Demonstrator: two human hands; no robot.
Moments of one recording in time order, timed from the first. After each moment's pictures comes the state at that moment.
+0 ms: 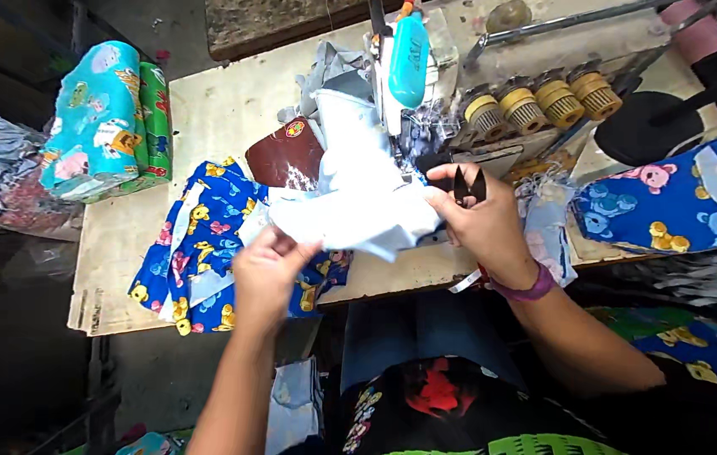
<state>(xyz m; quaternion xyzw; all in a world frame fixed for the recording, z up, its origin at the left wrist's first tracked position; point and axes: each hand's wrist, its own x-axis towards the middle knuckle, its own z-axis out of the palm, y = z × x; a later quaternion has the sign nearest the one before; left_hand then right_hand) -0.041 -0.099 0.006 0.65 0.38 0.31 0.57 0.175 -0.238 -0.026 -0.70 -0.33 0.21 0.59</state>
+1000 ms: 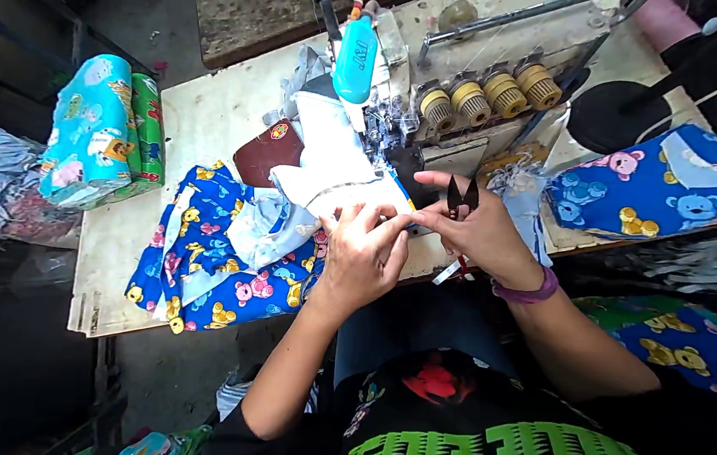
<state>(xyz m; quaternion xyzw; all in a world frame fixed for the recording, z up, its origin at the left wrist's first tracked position) 0.038 -0.145 -0.028 0.93 0.08 0.30 0.19 0.187 -0.272 -0.026 -0.64 -0.34 0.32 0.61</state>
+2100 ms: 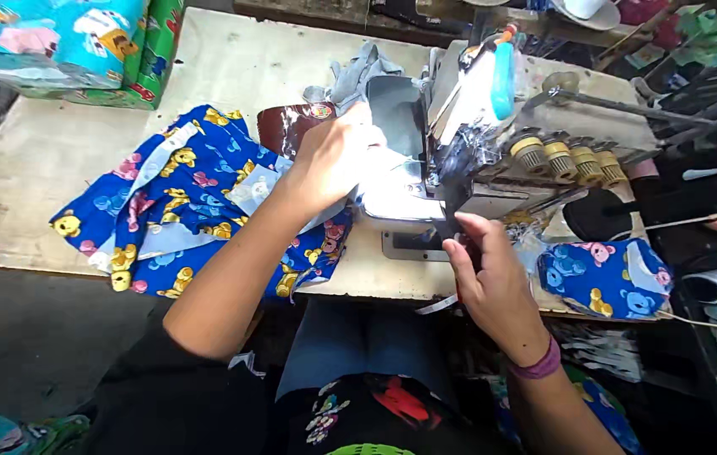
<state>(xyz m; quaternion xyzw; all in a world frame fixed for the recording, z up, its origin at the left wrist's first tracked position) 0.046 -0.027 0.017 0.94 0.21 0.15 0.21 0.160 -0.270 -0.017 -0.77 -0.55 -0.01 0.33</state>
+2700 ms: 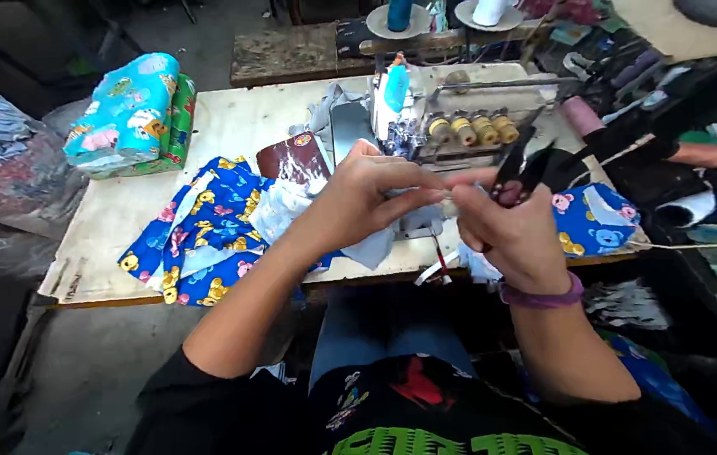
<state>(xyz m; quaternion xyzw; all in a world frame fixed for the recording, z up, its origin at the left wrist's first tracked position) 0.032 -0.119 0.076 0.89 -0.11 0.31 0.31 0.165 -0.300 0.052 -0.53 -0.39 0.26 0.71</state>
